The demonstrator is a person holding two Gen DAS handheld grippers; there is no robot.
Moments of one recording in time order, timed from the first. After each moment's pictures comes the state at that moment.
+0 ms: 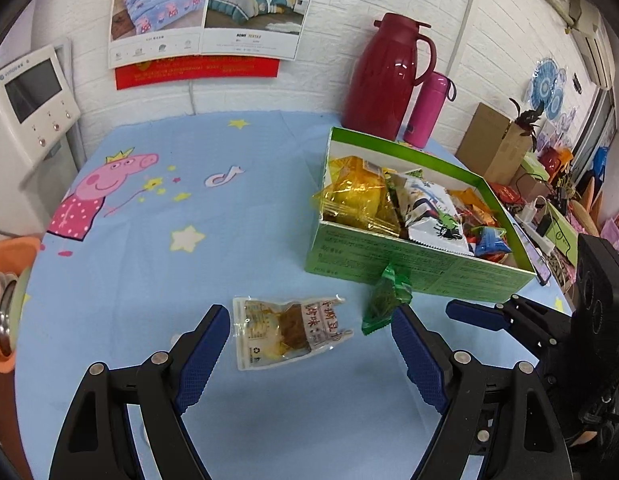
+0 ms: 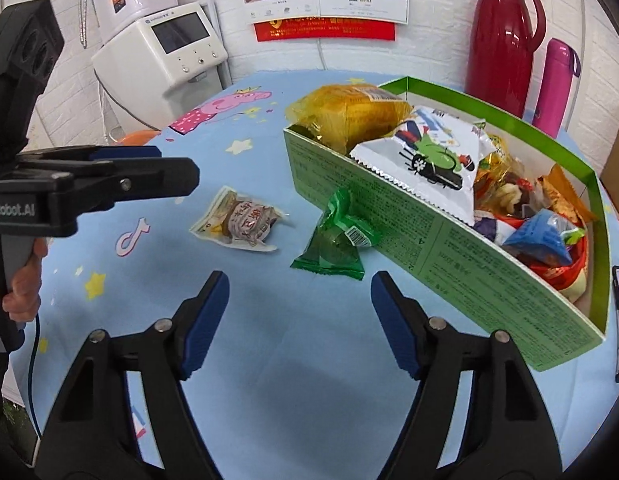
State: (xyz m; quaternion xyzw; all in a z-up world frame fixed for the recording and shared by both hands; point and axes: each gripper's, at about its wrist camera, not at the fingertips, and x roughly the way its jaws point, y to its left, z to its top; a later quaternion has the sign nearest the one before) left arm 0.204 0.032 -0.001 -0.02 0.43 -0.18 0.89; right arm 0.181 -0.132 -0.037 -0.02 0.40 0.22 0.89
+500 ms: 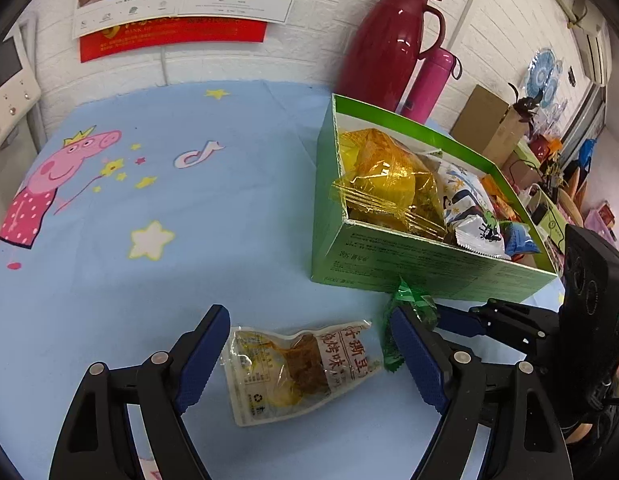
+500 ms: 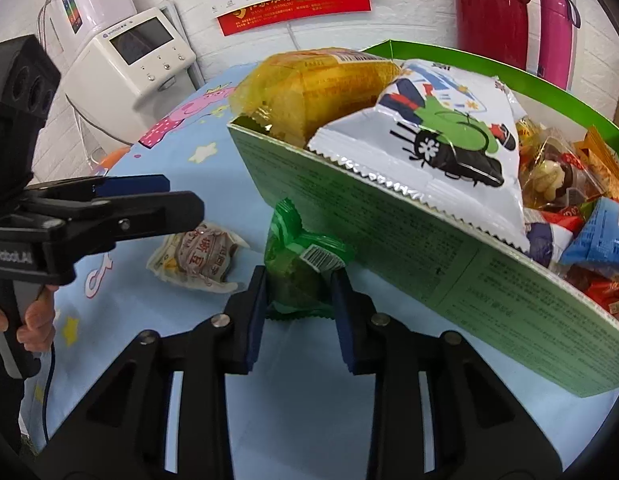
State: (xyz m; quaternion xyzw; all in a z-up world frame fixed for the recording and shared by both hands) left arm 0.256 0.026 -0.042 -0.02 0.46 -0.23 0.86; right arm 0.219 -0.135 -0.062 0.03 0.42 0.20 0.88
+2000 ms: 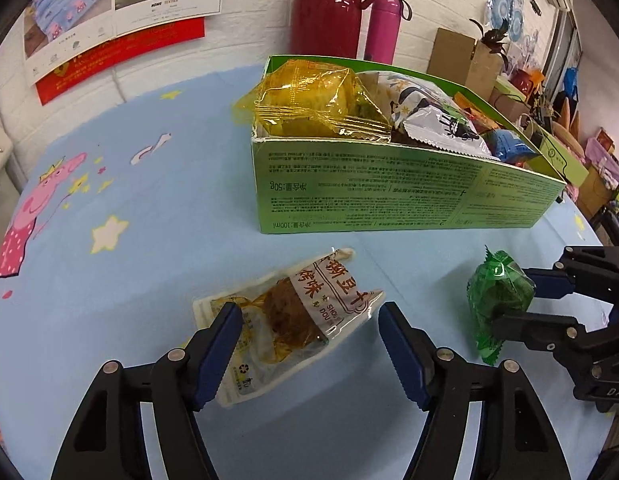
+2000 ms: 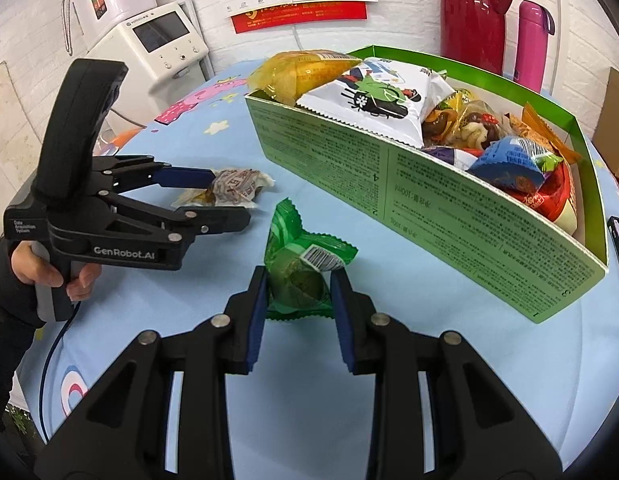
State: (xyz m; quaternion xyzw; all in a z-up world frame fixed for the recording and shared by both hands) left arm 0.227 -0.010 -0.067 0.09 0.45 -0.25 0.85; right arm 0.157 -0.163 -0.053 0.00 0.42 0.21 0.88
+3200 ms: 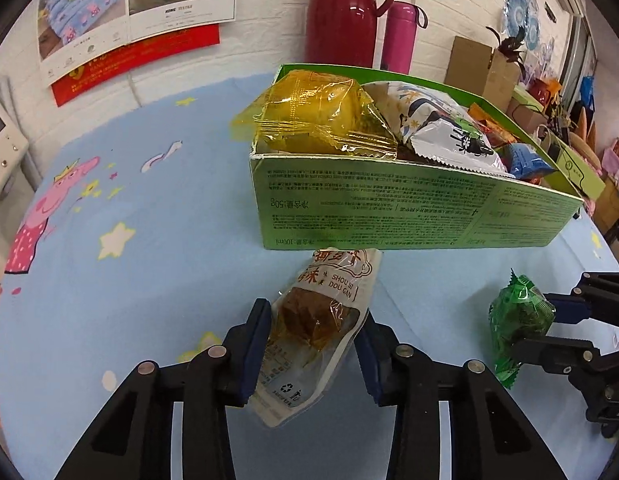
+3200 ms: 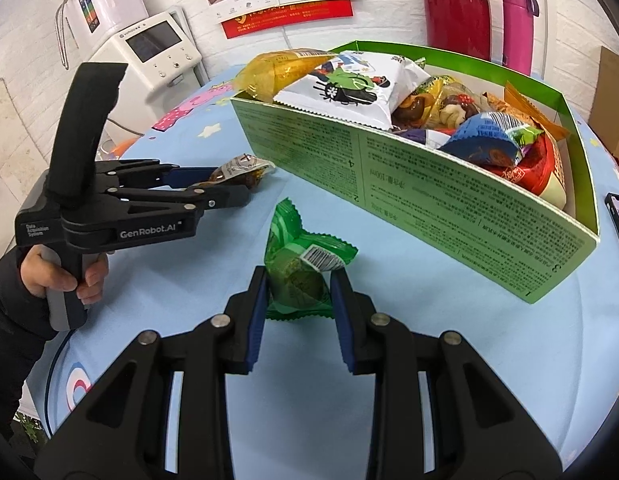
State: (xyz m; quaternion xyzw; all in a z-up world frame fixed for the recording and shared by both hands) left arm 0.227 -0.024 -0.067 0.08 0.44 -0.22 0.87; right arm 0.151 -0.179 -0.053 0.03 0.42 0.21 0.88
